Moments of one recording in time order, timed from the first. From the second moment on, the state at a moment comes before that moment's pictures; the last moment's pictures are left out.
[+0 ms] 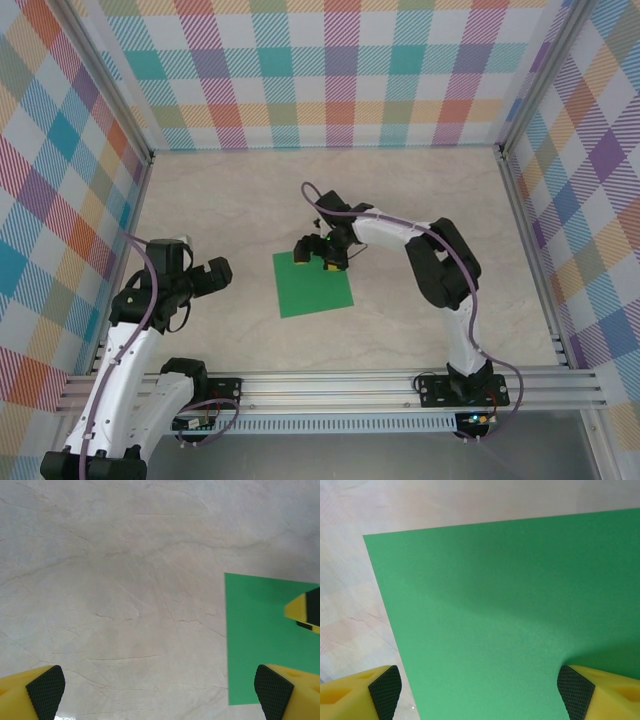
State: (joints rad) left arm -0.10 0.74 0.79 -0.92 0.00 -0.40; right arm 0.67 2.08 1.47 -0.62 -0.44 0.66
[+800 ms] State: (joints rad) left arm -0.10 0.80 0.76 -0.80 0.32 -0.48; right arm 0.64 1.93 1.30 -0.61 -0.48 0.62
